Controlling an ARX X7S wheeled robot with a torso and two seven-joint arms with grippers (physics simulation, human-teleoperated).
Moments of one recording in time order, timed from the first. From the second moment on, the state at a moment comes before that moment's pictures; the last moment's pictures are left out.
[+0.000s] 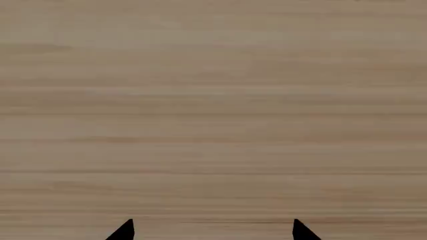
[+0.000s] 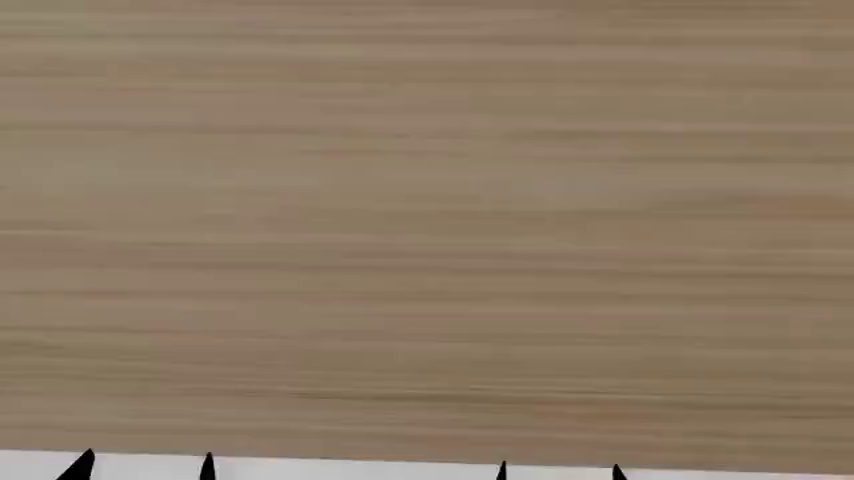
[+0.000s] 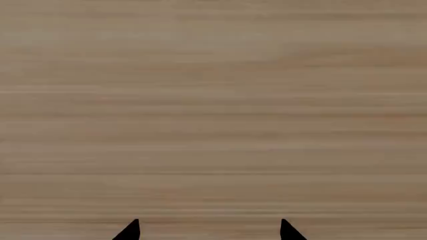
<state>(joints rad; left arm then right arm) 0.00 0.00 0.00 0.00 0.00 0.00 0.00 0.00 0.00 0.00 0.00 0.00 0.00 0.00</state>
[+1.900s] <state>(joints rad) -0.01 -0.12 0.13 0.00 -0.14 0.03 -0.15 0.02 0.12 -0.15 0.03 0.09 0.02 0.18</state>
